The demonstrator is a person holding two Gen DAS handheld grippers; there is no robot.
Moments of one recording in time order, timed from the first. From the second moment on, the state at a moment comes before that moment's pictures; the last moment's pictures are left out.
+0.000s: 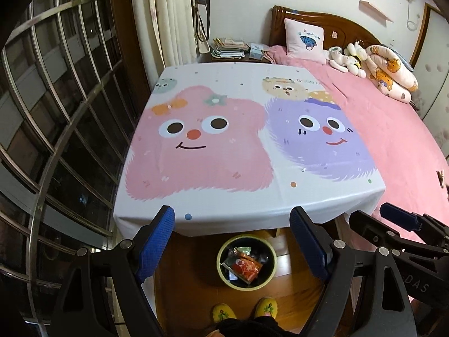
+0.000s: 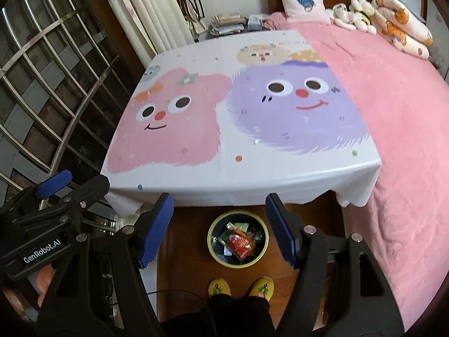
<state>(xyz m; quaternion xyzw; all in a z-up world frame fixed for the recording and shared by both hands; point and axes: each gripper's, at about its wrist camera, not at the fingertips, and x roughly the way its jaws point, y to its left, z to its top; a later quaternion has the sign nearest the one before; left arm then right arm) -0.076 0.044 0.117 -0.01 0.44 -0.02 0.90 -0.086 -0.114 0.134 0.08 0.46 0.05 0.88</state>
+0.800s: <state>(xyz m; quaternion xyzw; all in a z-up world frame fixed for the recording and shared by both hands) -0.078 0.044 0.123 0.00 0.44 0.00 0.90 -0.088 -0.107 0.143 0.05 0.44 0.05 0.89</state>
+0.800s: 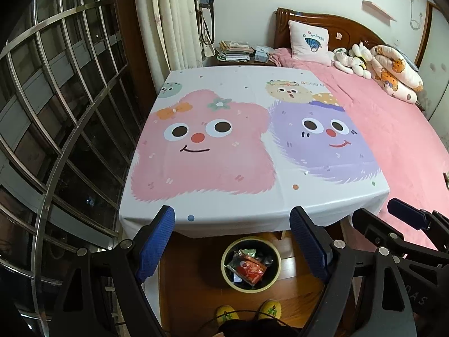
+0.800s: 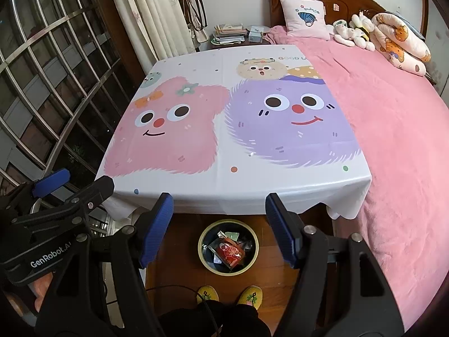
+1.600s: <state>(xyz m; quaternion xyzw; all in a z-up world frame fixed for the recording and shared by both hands) -0.083 0.050 0.105 0.01 0.45 0.00 0.89 -0.094 -0.108 0.135 0.05 0.44 0.05 0.90</state>
